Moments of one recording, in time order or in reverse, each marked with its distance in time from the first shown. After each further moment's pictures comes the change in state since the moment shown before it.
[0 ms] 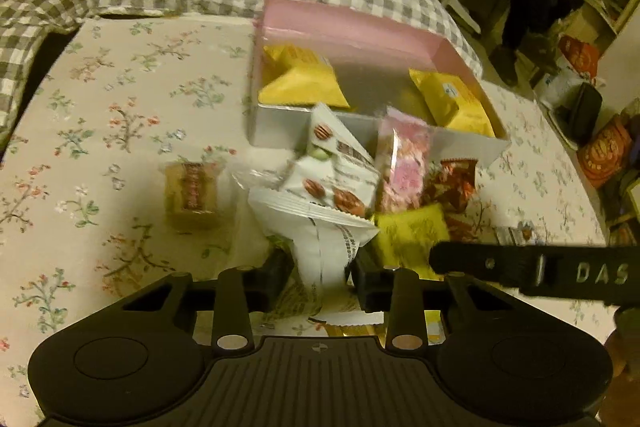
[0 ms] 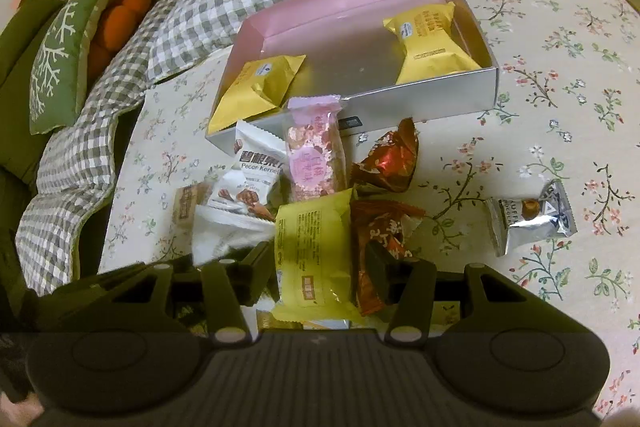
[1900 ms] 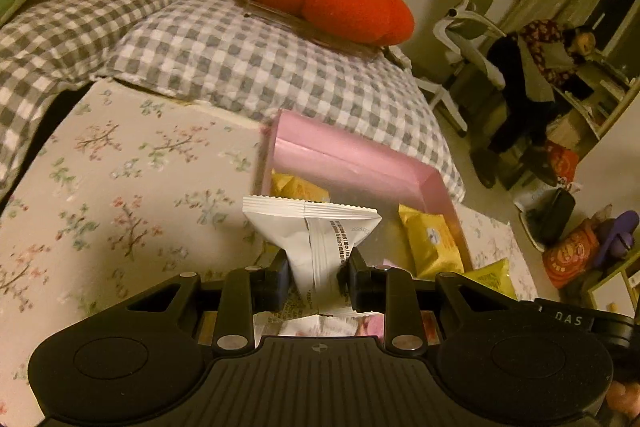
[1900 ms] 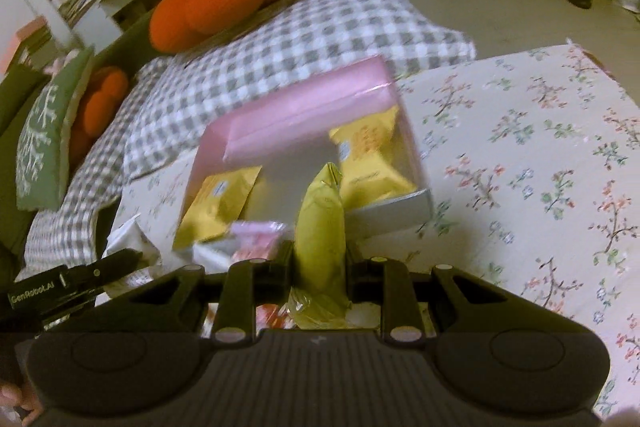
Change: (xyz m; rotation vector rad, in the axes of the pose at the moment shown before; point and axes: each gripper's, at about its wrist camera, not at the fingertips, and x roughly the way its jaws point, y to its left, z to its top) left arm -0.017 0.024 0.062 -0.162 -0.221 -0.112; right arm -0.027 -0.039 0.042 0.088 -0.237 -0.051
